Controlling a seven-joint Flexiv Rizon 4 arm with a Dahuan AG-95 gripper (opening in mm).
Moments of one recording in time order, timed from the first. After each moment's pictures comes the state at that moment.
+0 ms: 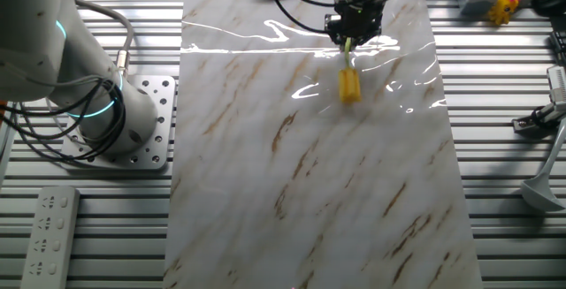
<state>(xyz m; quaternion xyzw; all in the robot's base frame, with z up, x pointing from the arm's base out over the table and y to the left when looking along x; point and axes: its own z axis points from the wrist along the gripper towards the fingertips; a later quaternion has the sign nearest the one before) 0.504 0.171 0.030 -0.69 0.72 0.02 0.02</state>
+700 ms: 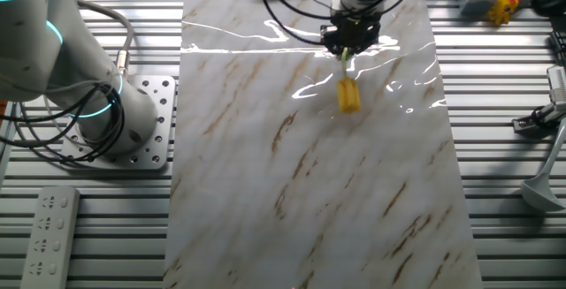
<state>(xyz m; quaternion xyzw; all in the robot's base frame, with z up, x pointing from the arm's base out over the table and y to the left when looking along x) 0.490 0.146 0.037 -0.71 0.71 0.02 0.03</state>
